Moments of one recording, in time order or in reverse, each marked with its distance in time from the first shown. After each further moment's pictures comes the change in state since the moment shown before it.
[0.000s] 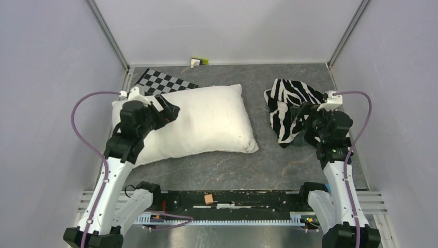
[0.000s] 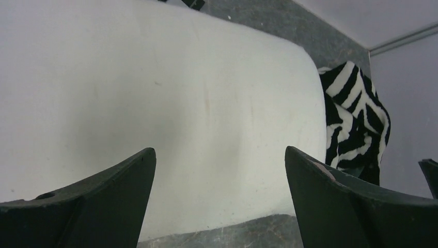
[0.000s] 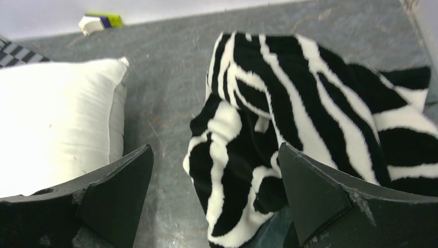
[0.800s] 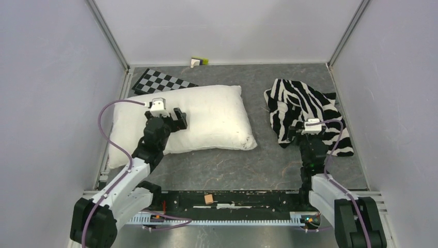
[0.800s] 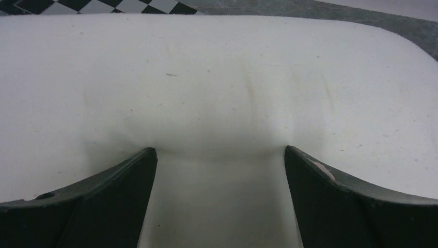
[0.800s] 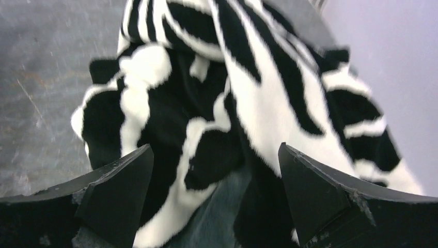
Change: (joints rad) left arm -0.162 0.031 -0.541 0.739 -0.268 0.315; right arm 0.190 0.113 -0.591 0.722 0.429 -0.238
